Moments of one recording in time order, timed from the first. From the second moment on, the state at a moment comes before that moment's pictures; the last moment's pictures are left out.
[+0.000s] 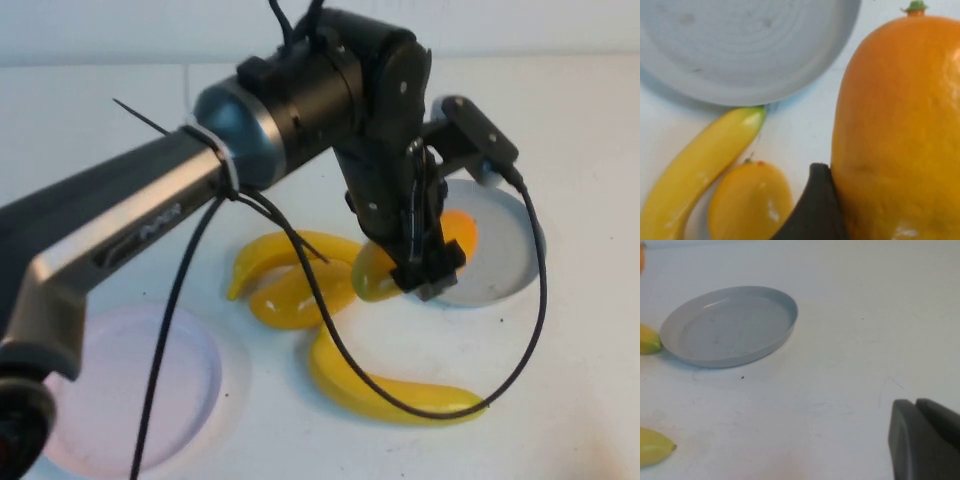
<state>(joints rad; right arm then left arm) 0.02 -0.01 0.02 0.25 0.37 -0.13 -0.79 2.01 -1.90 -0.10 1.22 0.47</state>
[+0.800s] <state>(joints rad) 0.02 -0.01 0.02 0.25 0.37 -0.13 -0.35 1.41 -1.01 0.02 1.01 0.19</state>
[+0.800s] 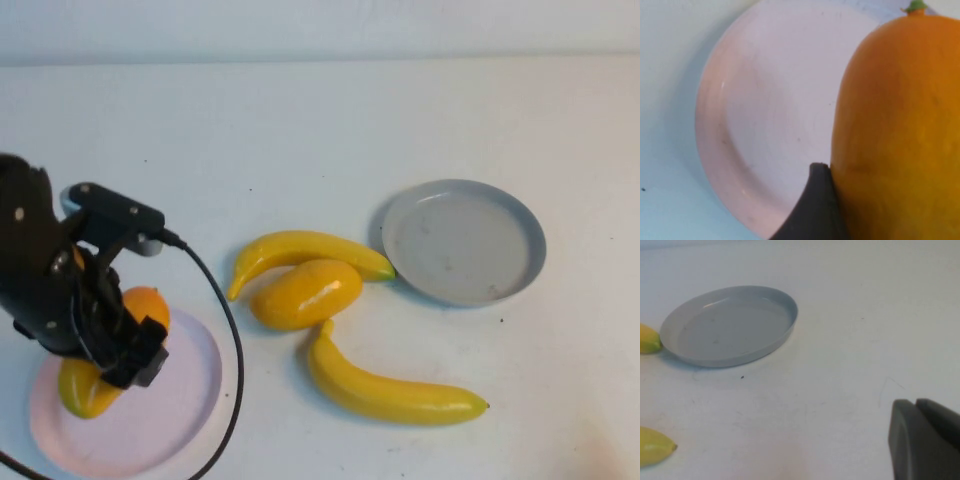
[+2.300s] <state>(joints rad) 0.02 -0.01 0.02 0.25 0.37 -0.13 -0.35 1.63 -1.24 0.08 1.10 0.14</state>
